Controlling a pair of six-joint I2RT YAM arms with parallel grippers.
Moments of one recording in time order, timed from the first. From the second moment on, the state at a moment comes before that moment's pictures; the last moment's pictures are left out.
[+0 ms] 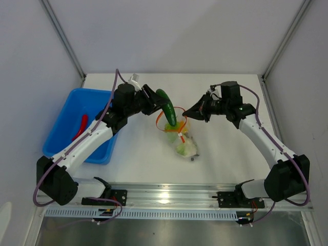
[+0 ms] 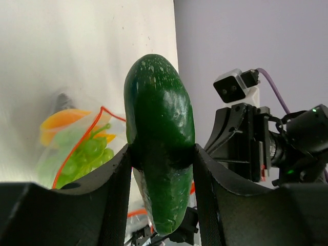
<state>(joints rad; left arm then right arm) -0.52 1.29 1.13 -0.18 0.23 -1.05 0.34 1.37 1.18 -0.41 -0.79 1.16</state>
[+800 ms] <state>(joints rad) -0.65 1.39 1.16 -0.24 0.14 -0.92 0.36 1.37 1.14 -0.25 -0.81 1.33</state>
